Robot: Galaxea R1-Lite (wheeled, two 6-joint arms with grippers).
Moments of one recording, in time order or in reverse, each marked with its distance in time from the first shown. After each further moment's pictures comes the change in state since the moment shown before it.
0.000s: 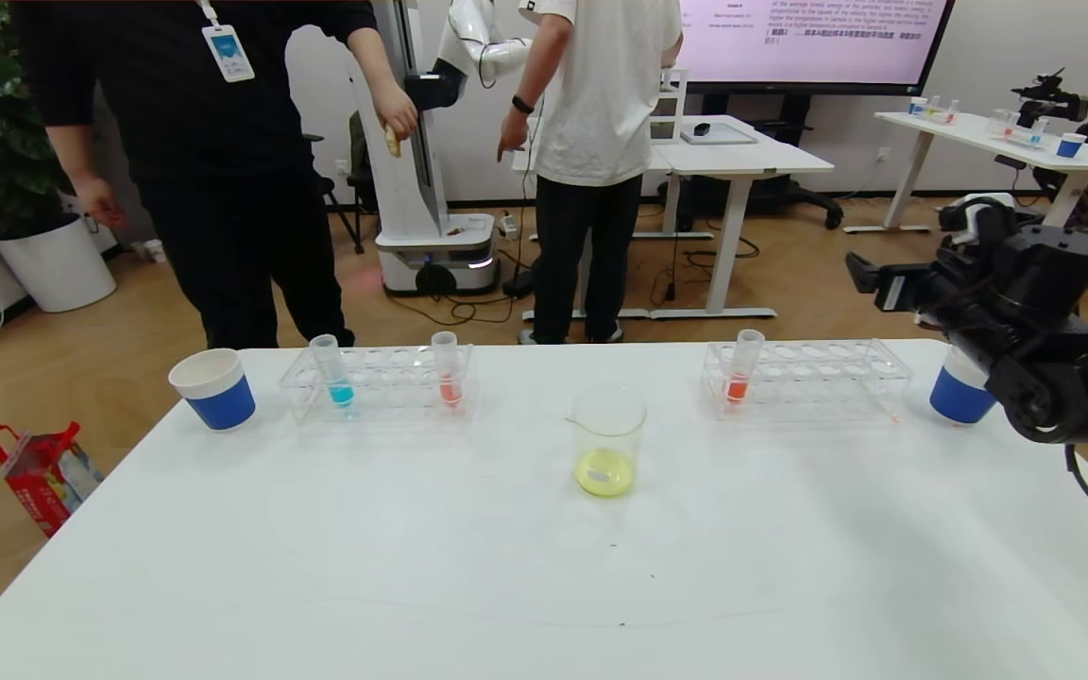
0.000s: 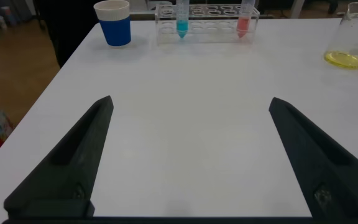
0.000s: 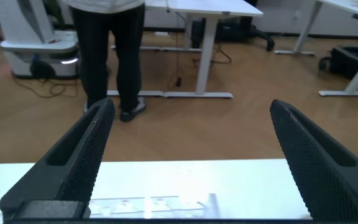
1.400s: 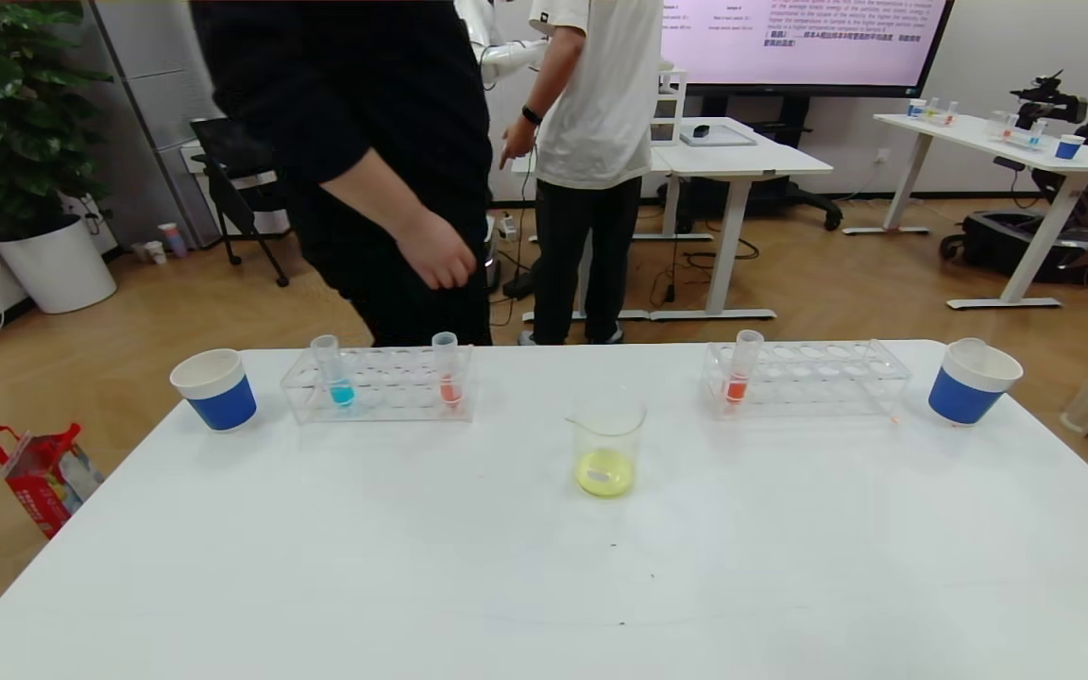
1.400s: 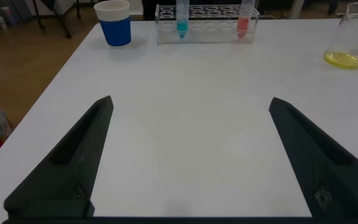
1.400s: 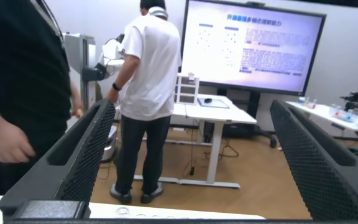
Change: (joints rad) left arm 0.000 0.000 0.000 0.000 0.000 0.000; right arm 0.181 -1.037 0.589 0.029 -0.062 -0.080
